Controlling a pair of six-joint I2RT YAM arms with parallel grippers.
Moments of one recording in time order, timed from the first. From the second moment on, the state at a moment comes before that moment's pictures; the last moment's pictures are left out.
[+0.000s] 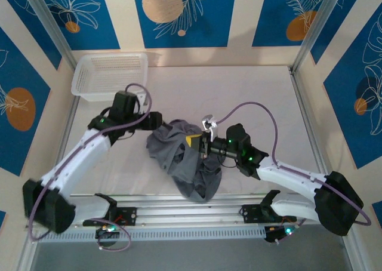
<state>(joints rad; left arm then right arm) -0.43 1.16 1.03 -0.60 0.15 -0.36 0.76 1.12 0.53 0.39 -0.37 0.45</state>
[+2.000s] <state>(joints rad) -0.52 1.03 0.87 -0.26 0.55 -0.67 0.95 1.28 0.66 0.33 0.06 -0.25</state>
